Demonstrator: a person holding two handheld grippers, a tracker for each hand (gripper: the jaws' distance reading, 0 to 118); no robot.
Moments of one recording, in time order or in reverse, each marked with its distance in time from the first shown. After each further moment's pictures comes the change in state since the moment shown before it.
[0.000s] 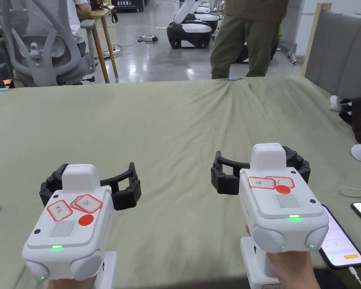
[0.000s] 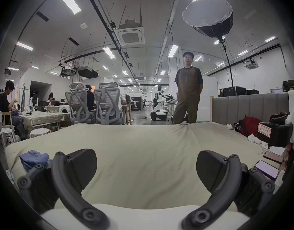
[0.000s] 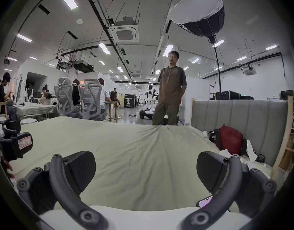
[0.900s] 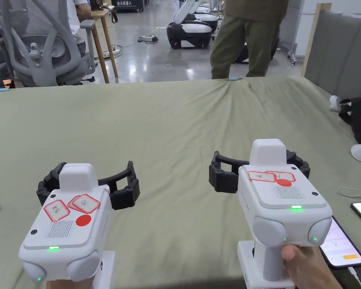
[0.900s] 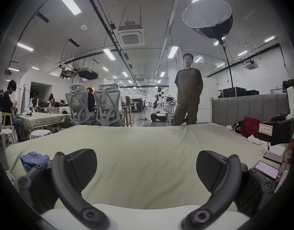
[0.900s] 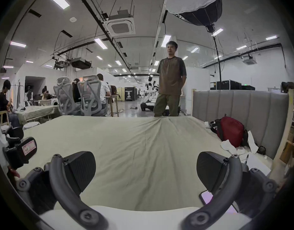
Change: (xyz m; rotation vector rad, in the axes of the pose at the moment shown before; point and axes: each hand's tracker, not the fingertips) left arm 0.000 0.003 0.002 0.013 0.000 -0.002; right arm -0.003 0.016 0.011 -0.088 0.005 -0.044
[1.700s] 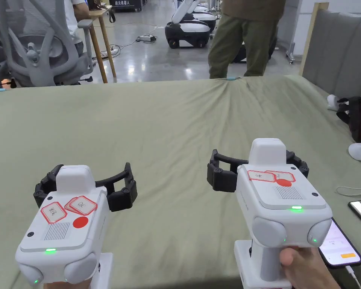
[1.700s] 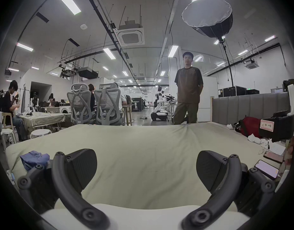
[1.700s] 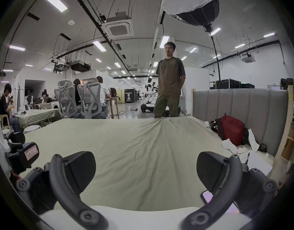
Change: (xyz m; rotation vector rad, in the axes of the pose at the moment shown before) left arm -0.001 -0.003 0.000 -0.008 0.002 0.001; right arm 0.004 0.000 0.000 0.007 0.005 -0.027
